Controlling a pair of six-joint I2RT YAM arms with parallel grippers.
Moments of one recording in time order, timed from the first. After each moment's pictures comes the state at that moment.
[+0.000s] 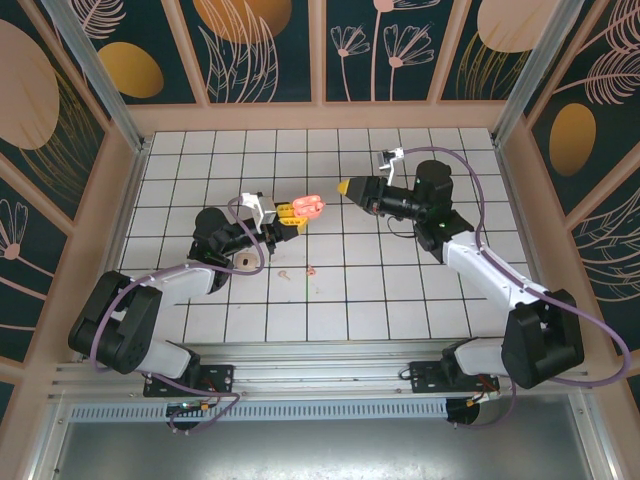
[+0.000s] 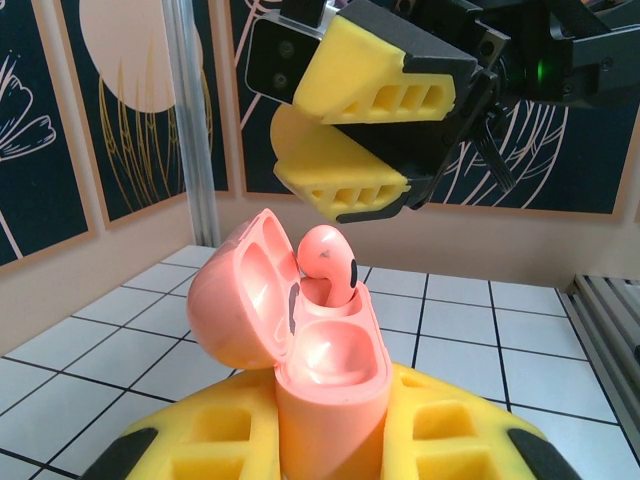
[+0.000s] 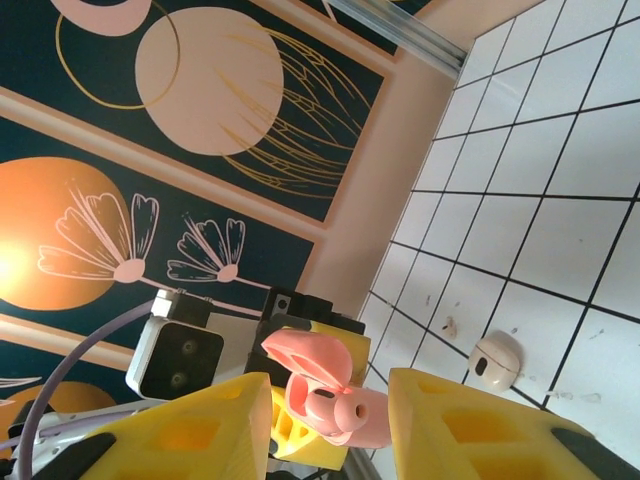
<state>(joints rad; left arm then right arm) -0.42 1.45 0.57 1.04 0.86 -0.10 0.40 1.32 0.91 0.28 -0.82 0.96</state>
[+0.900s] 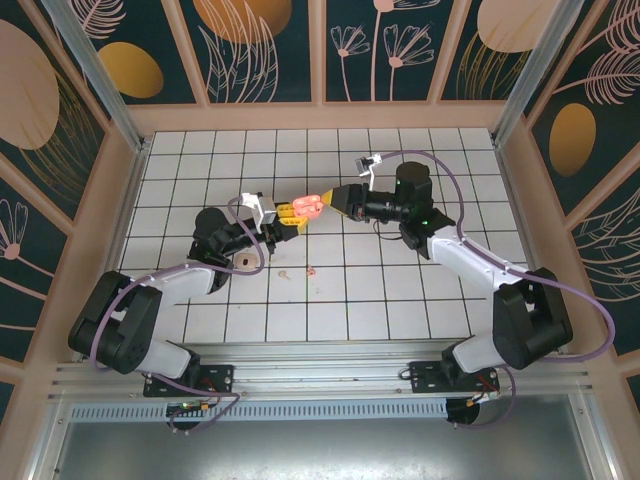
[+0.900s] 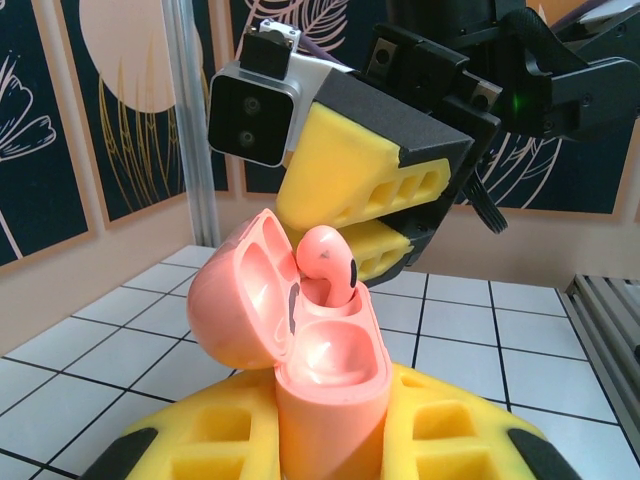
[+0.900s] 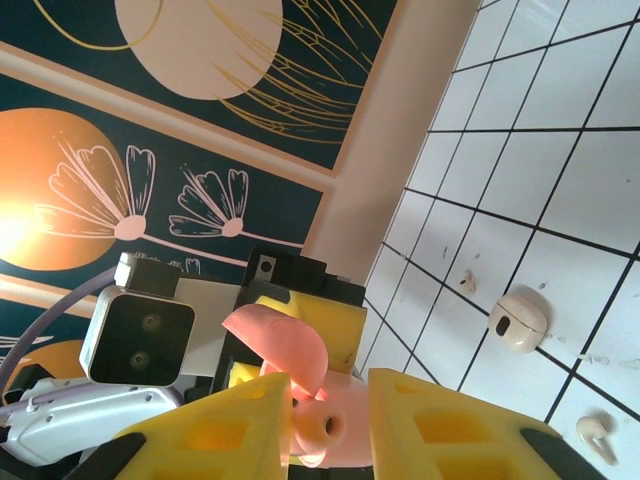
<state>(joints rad) -0.42 1.45 0.57 1.04 0.86 -0.10 0.47 1.43 0.93 0.32 -0.87 0.97</state>
